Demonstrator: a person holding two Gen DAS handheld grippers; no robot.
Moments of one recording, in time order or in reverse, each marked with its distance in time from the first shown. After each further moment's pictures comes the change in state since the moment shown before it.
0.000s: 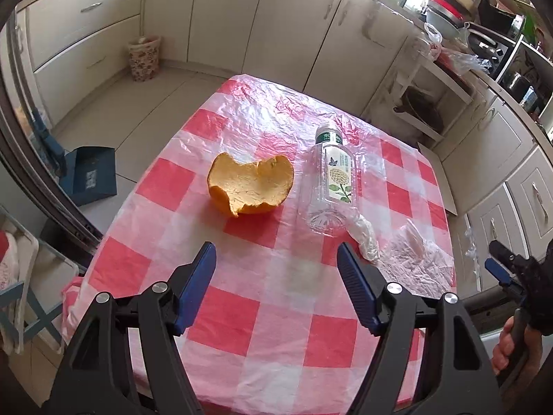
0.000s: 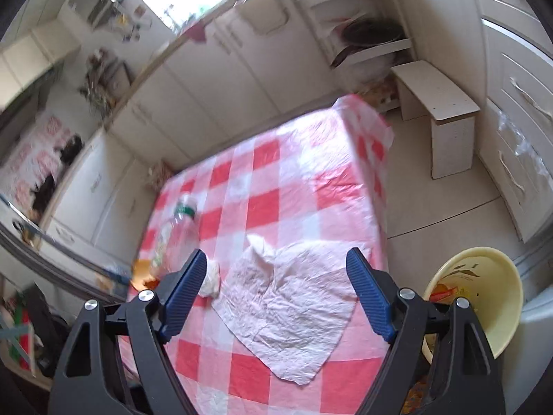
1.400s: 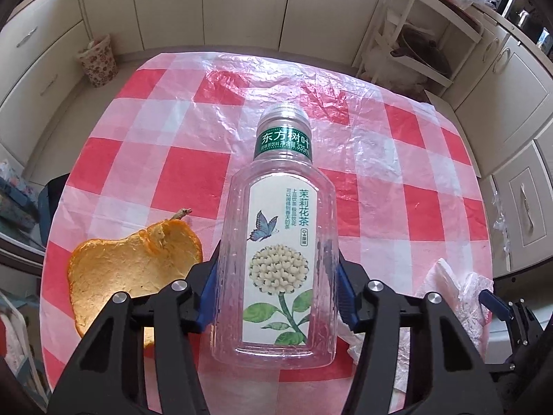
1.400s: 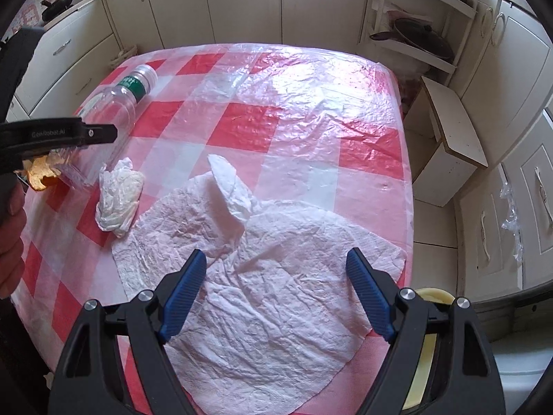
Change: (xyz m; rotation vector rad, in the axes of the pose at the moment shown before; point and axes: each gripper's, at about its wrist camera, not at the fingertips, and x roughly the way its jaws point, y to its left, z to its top) left arm 0.138 -0.081 0.061 0.173 0.182 0.045; right arm 0.095 0.035 -0.027 -0.409 0.201 -0.261
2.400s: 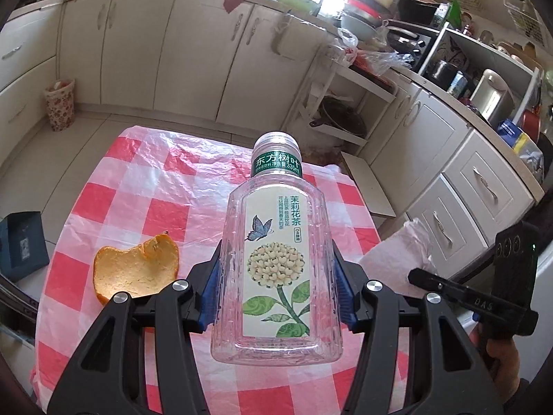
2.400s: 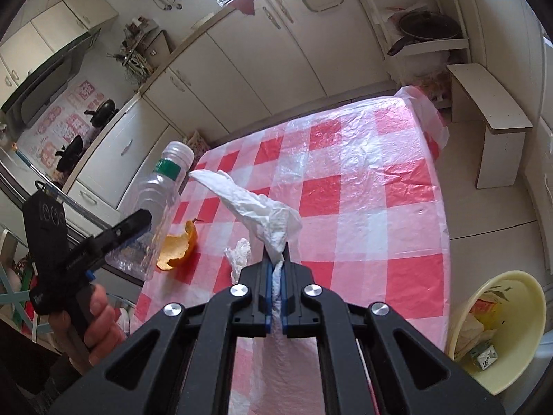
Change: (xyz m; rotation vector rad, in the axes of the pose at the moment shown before) left arm -0.119 0.008 -0.042 0.056 -0.309 -0.320; right arm -0.088 -0.041 0.004 0.347 -0.224 0.436
